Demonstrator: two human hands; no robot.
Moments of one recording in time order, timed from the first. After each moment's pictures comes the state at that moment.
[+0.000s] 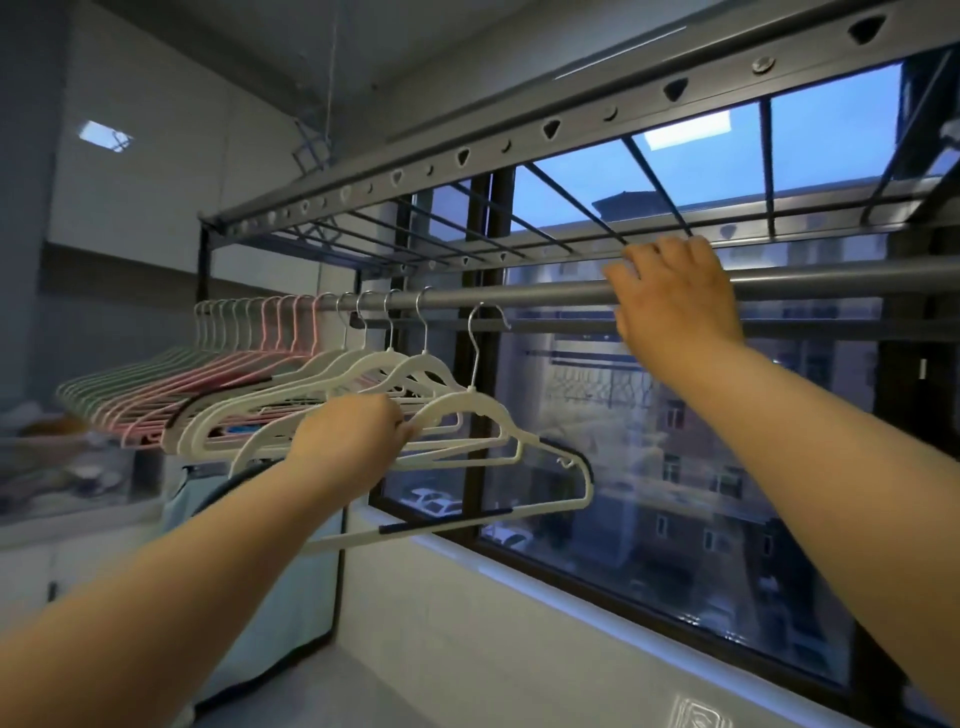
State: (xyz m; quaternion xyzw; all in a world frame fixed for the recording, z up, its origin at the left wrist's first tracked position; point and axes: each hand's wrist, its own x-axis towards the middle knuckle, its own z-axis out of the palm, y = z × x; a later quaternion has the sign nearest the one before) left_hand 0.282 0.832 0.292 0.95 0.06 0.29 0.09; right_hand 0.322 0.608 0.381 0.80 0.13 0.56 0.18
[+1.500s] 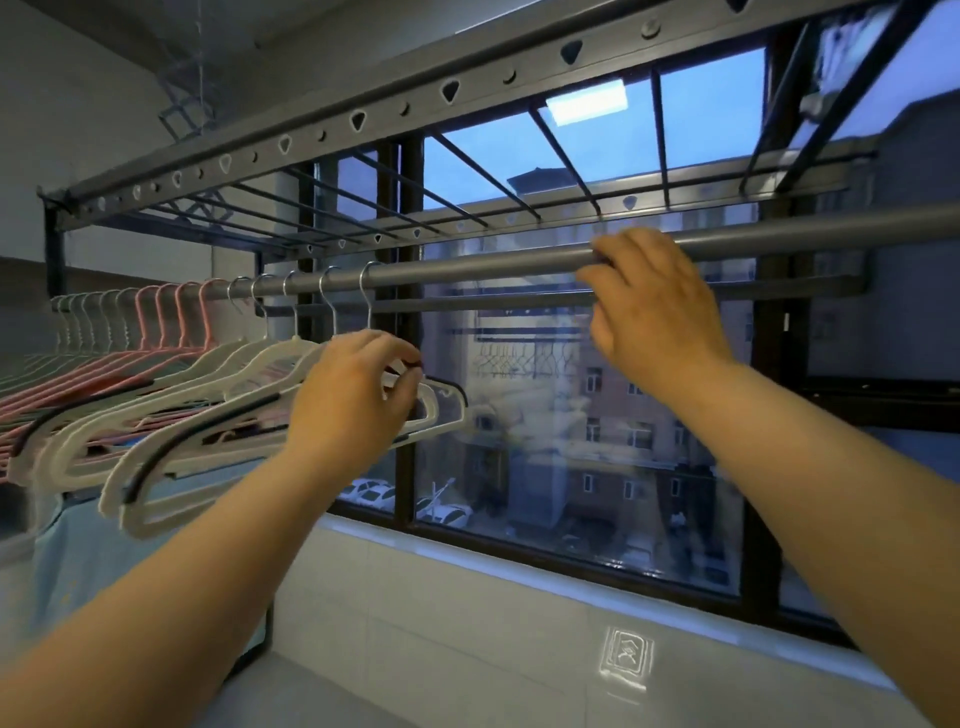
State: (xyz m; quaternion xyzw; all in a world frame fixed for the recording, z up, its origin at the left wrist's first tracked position) left_hand 0.307 0.780 0.295 0.84 -0.14 0.49 0.20; right_hand 0.319 0.549 0.345 0.74 0.18 0.63 0.12
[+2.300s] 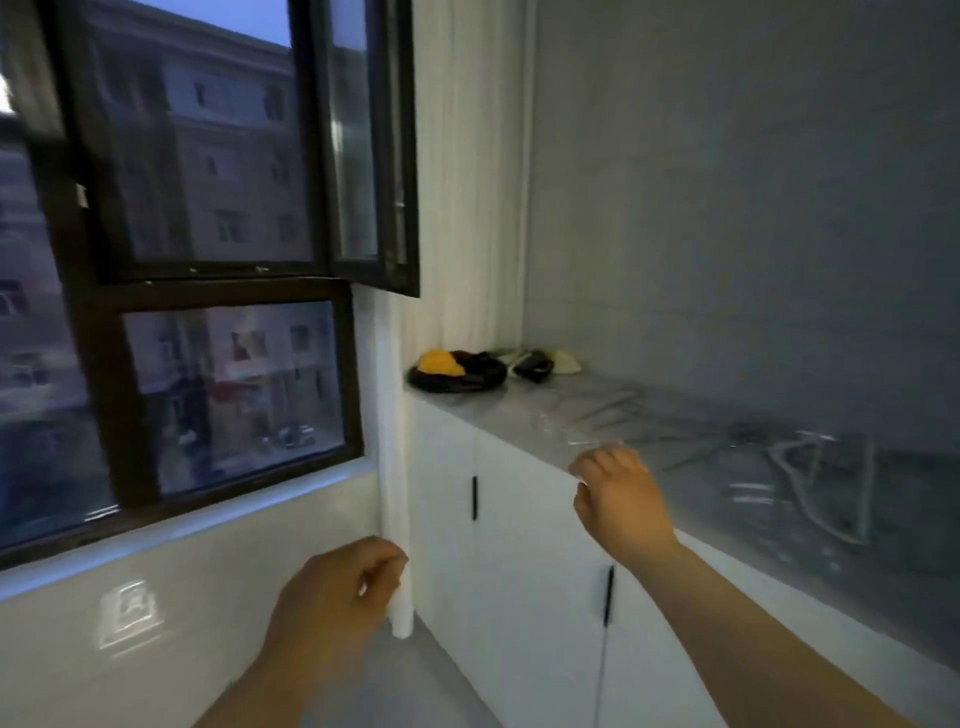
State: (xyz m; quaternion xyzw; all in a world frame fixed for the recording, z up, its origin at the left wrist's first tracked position) left_hand 0.107 0.273 0.090 0.74 -0.56 -0.04 0.37; right_hand -0.088 0.083 0.093 0.86 -0.37 0.32 0.16
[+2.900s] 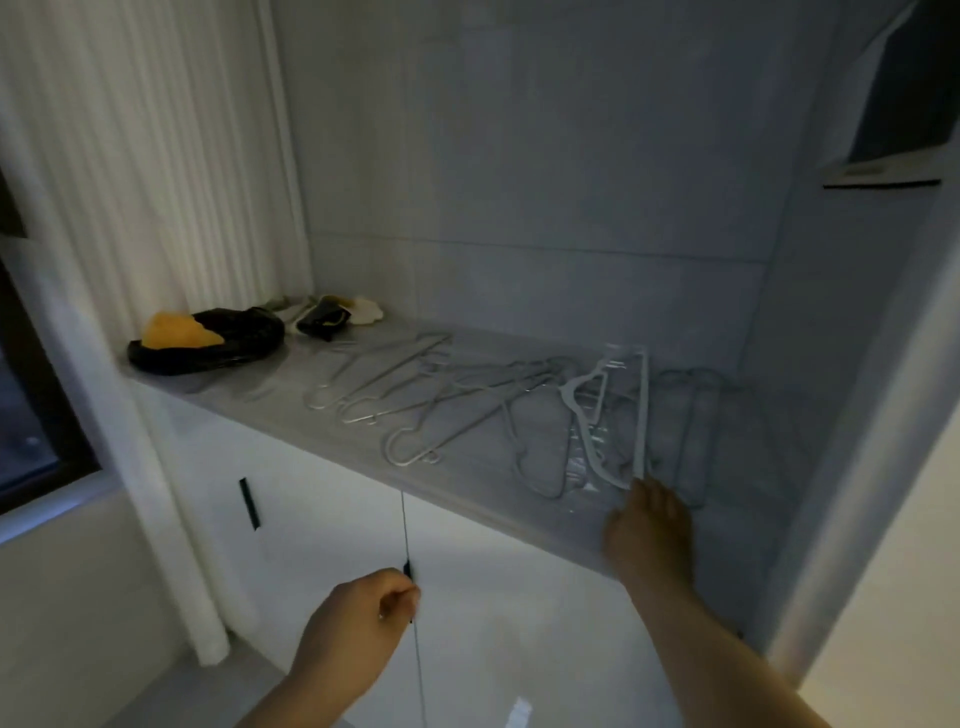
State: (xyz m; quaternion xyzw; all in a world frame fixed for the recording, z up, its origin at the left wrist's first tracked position) left_hand -0.055 0.040 0.013 0.69 -0.64 -0.24 0.25; right_hand -0.301 -0.042 0.003 0.59 -0.79 0.19 -0.02
